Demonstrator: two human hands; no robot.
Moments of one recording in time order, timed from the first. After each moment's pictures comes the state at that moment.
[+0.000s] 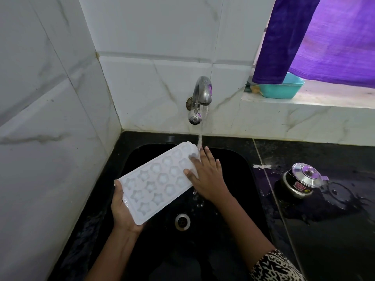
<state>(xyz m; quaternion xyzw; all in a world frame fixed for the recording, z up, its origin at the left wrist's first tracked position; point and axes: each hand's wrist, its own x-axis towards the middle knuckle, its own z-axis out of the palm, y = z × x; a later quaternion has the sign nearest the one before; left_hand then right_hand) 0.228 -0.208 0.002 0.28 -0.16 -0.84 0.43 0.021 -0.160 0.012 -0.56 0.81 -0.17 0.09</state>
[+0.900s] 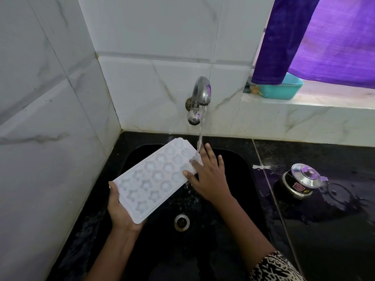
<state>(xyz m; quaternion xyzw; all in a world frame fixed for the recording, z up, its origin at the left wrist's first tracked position) 0.227 -0.206 0.007 0.30 -0.16 -0.81 0.47 0.019 -0.155 0.015 -0.57 0.80 -0.16 0.01</state>
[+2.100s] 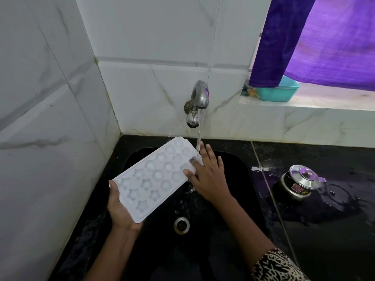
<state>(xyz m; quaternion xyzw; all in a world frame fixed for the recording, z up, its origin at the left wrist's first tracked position) 0.222 -0.205 0.024 0.30 -0.19 -0.79 0.50 0.017 -0.160 0.014 -0.56 0.80 -0.20 0.01</state>
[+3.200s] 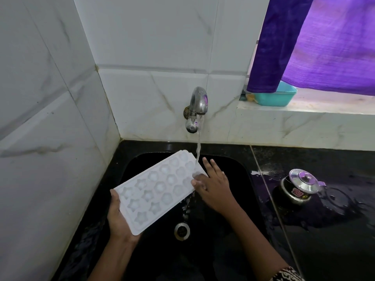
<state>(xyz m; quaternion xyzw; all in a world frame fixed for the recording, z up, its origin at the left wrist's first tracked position) 0.232 -0.221 -0.014 0.22 -0.13 -0.88 0.41 0.008 -0.140 0.012 -0.53 0.82 -0.20 0.11</state>
